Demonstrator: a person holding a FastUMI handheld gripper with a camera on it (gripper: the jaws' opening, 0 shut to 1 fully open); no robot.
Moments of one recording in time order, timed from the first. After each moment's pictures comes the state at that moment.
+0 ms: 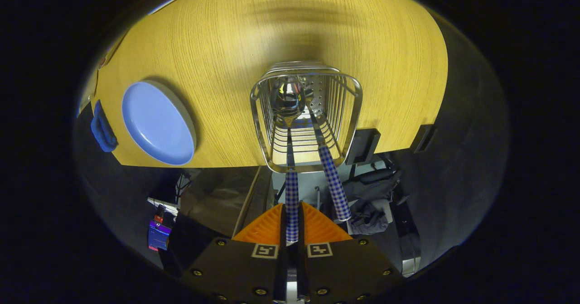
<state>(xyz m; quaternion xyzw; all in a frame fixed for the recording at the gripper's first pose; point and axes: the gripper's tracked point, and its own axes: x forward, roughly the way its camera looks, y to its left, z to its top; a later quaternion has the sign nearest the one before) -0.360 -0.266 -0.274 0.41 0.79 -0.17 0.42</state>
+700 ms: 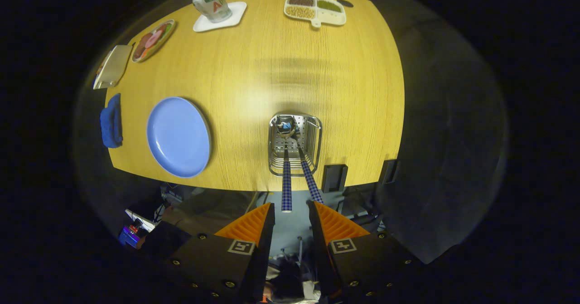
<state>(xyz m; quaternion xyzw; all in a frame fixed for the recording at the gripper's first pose) -0.350 -0.281 -0.210 0.30 0.66 -0.27 0.64</state>
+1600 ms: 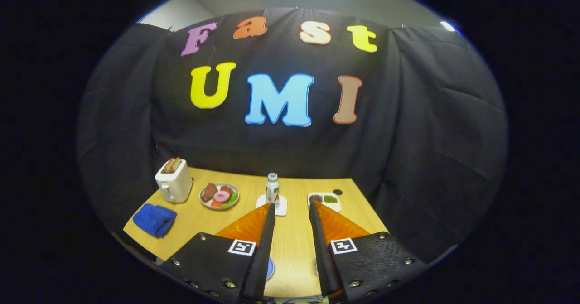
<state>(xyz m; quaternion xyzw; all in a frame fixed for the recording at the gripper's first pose) -0.246 -0.228 0.004 0.03 0.05 -0.42 0.91</state>
